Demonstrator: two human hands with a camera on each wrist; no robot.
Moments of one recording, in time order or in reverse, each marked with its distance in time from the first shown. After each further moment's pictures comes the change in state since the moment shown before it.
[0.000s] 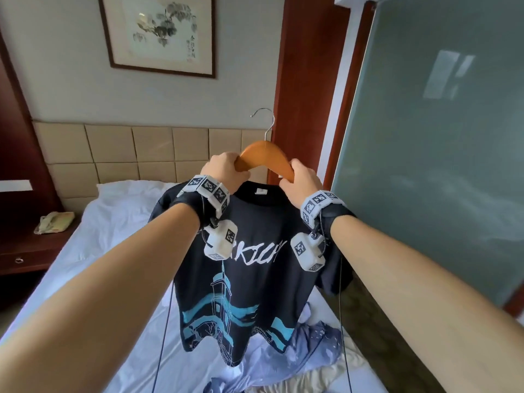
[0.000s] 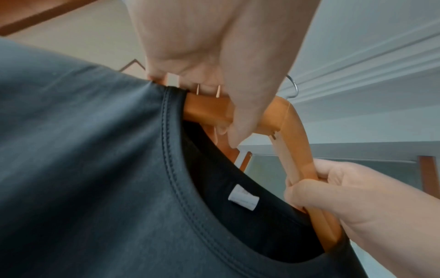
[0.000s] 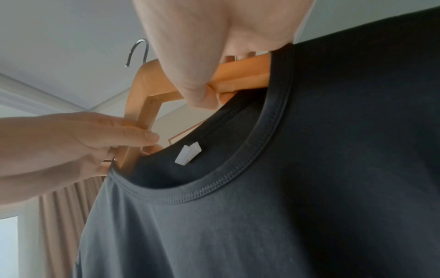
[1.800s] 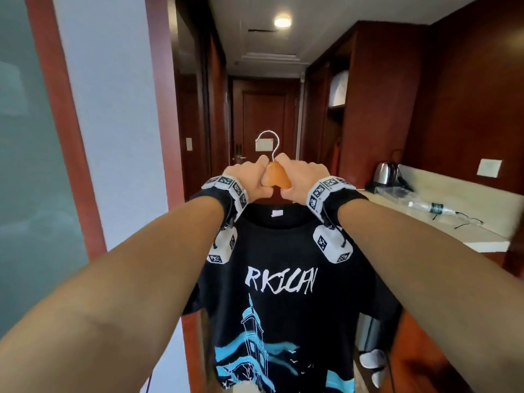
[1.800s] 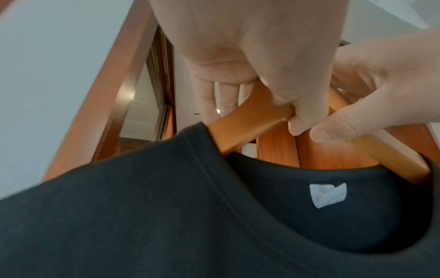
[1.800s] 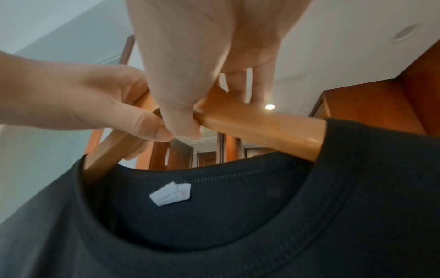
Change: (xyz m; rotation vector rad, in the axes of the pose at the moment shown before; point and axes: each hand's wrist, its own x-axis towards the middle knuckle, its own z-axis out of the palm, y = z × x) left_hand -0.268 1.123 0.428 -0.328 -0.383 1.463; right_hand -0.358 0.694 -0.817 -1.119 0.162 0.843
